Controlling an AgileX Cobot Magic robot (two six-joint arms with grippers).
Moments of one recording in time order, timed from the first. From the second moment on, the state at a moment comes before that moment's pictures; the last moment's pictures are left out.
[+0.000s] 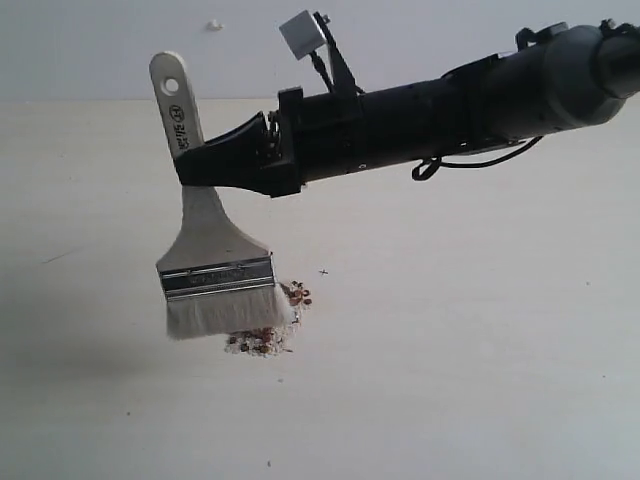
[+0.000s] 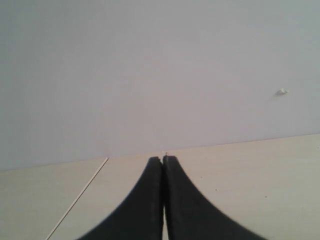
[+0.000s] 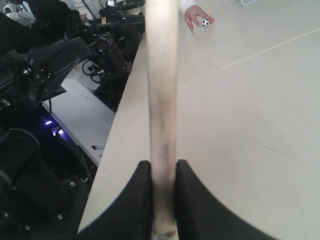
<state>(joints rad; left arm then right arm) -0.14 0.09 0.00 -1.24 -0.26 1.42 0.47 2.02 -1.20 1.72 1.20 -1.86</state>
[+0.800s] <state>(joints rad) -0.14 0.09 0.00 -1.24 -0.26 1.42 0.46 1.65 -1.20 0.13 0.74 0.17</state>
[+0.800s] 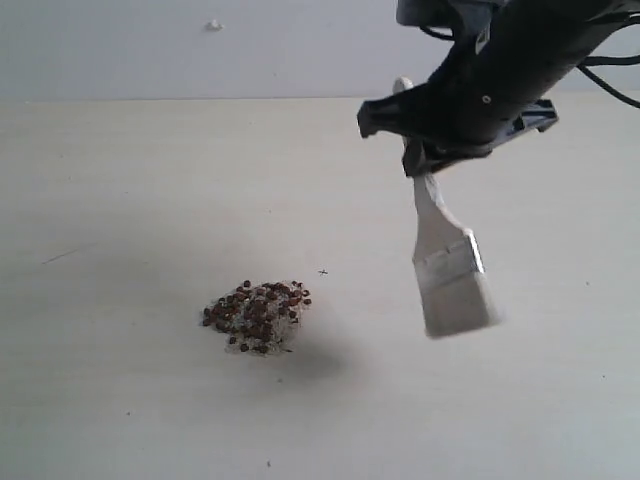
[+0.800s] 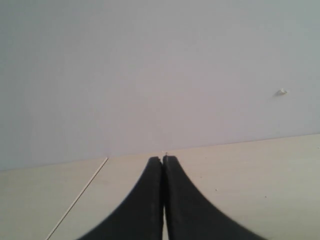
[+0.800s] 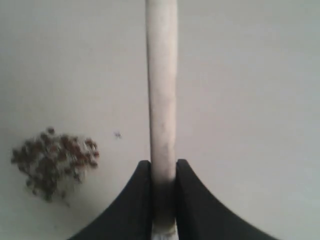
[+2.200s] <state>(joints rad) -0.14 0.09 0.00 -1.24 -0.26 1.42 0.39 1.90 -0.97 0.74 0.65 -0.22</state>
